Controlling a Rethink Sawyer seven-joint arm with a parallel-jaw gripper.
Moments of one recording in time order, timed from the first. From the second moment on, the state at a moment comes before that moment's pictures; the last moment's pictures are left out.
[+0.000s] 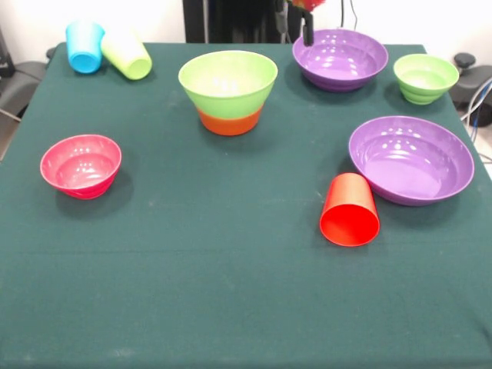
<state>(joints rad) -0.30 -0.79 0.04 2.08 0.23 0.45 2.15</state>
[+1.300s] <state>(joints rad) -0.29 -0.71 0.07 2.10 0.23 0.37 2.15</state>
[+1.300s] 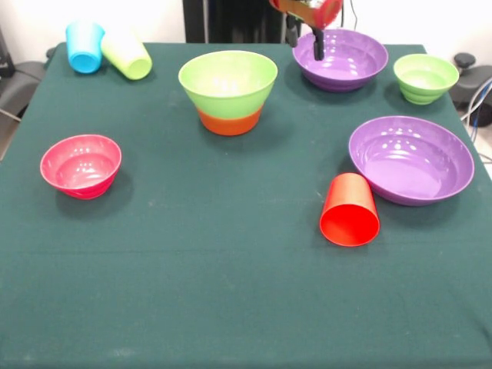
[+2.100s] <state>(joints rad) -0.29 -0.64 0.08 2.10 0.23 0.37 2.15</state>
